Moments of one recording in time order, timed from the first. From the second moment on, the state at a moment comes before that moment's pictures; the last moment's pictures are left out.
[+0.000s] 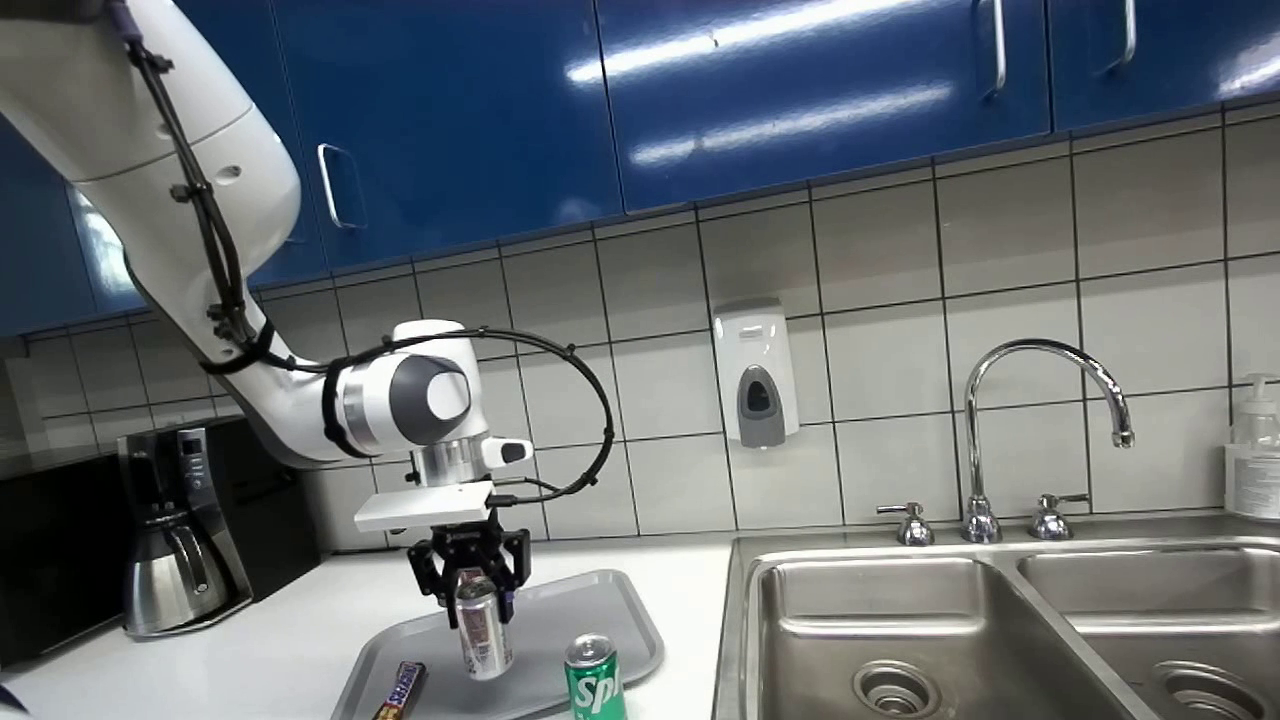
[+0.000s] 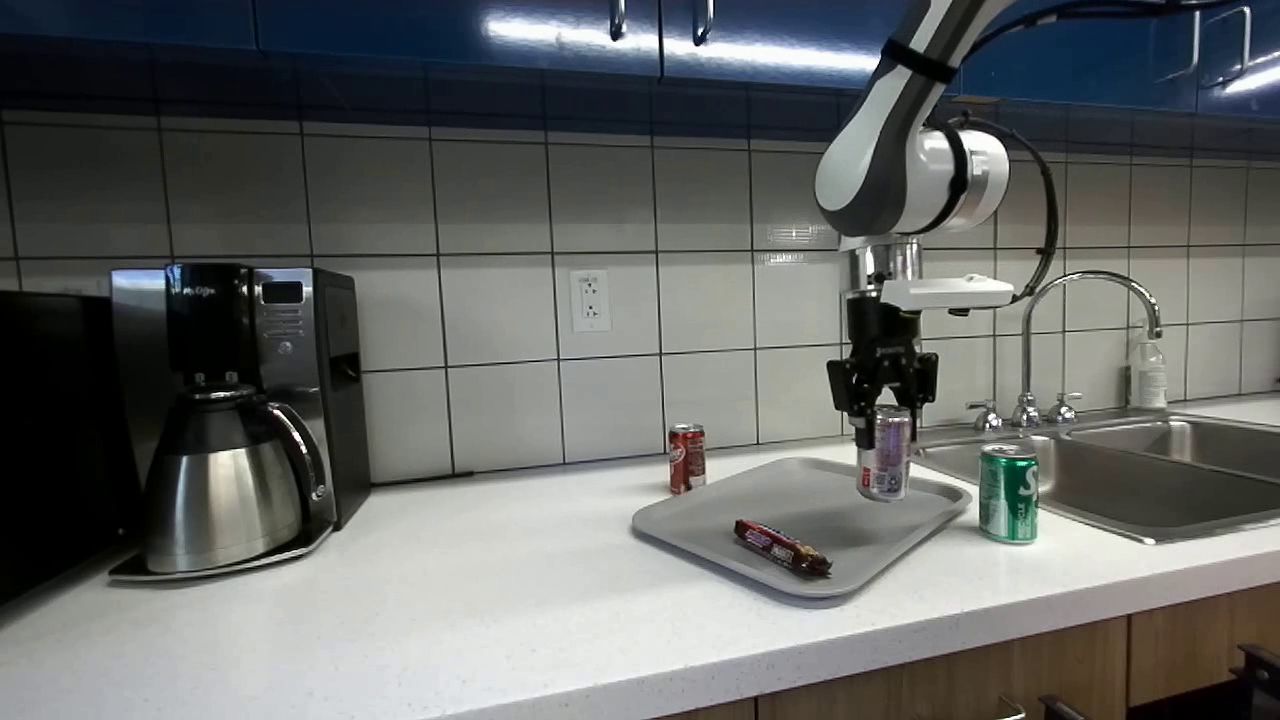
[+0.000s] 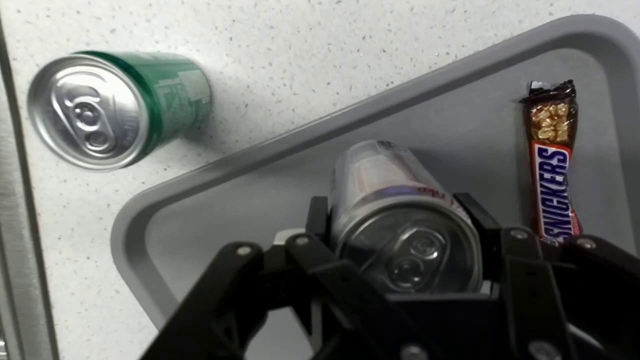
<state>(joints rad) 0.04 -0.03 0.01 -2.48 -0.03 2.43 -0.09</state>
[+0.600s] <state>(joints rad) 0.06 0.10 0.03 -2.44 -0.03 2.48 -0.08</state>
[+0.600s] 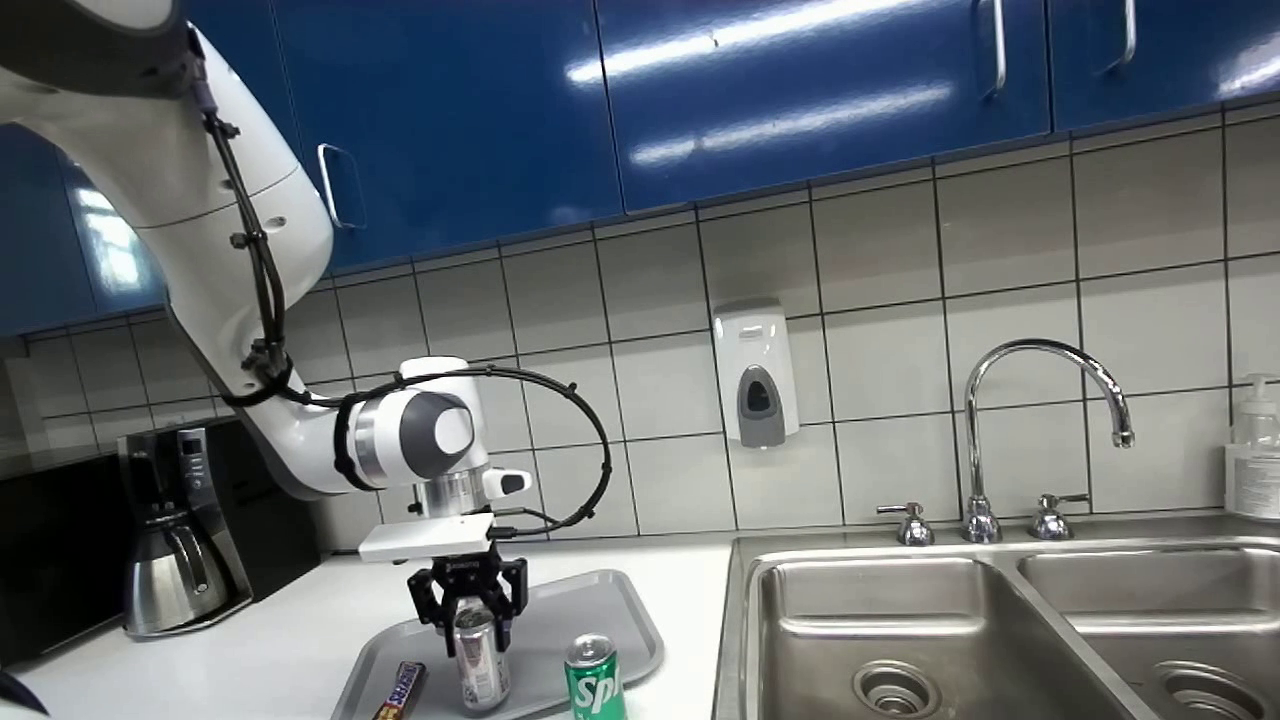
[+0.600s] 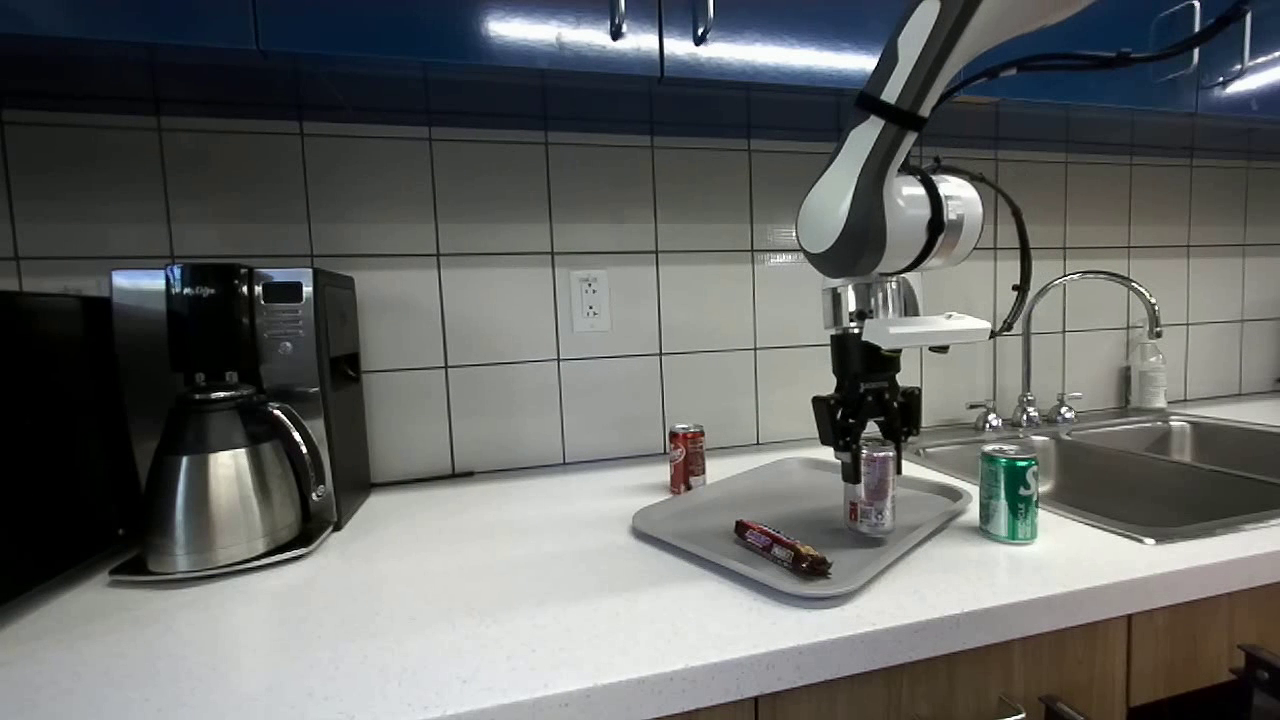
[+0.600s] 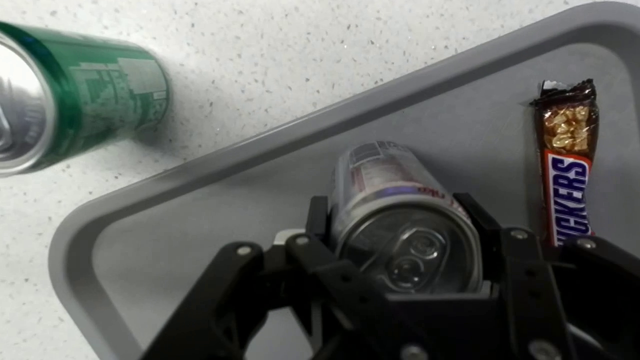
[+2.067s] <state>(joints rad) 0.05 -0.09 0.02 -2.44 -0.06 2.38 -0.08</state>
